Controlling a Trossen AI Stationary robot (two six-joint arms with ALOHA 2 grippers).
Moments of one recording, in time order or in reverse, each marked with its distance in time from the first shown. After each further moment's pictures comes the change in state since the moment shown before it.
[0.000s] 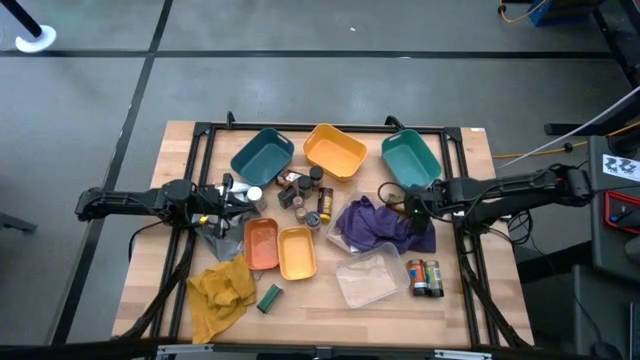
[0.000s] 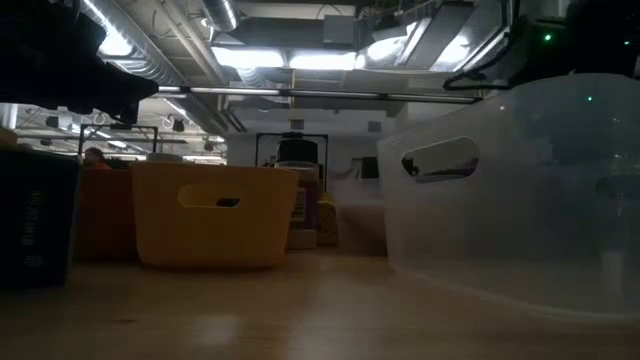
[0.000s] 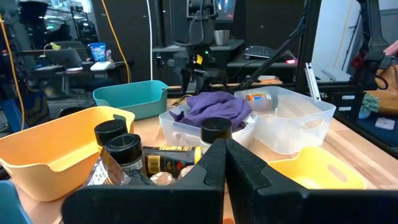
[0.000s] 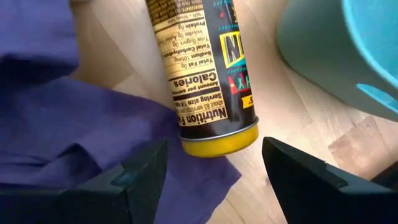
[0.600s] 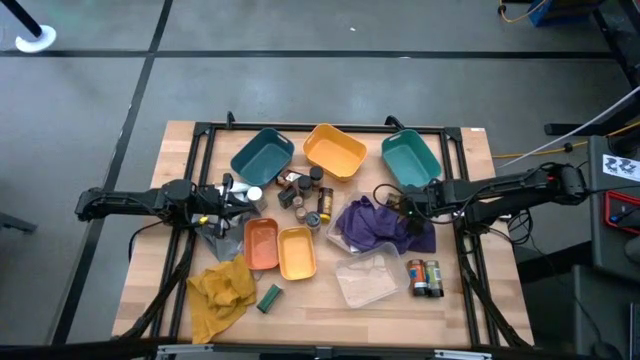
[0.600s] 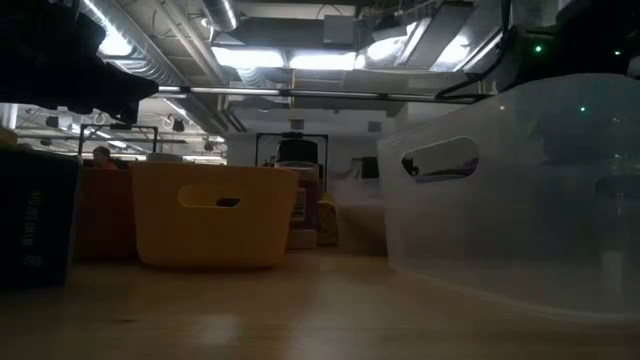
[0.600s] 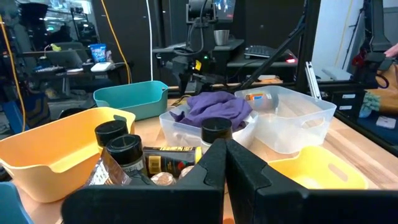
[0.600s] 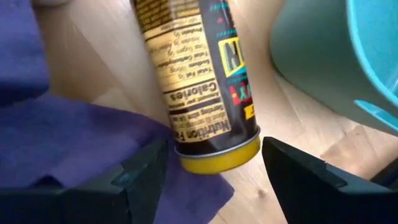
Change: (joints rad) left arm 0.000 0.000 0.000 0.000 0.000 0.011; right arm 0.000 0.072 -0.004 0.057 0.052 -0.001
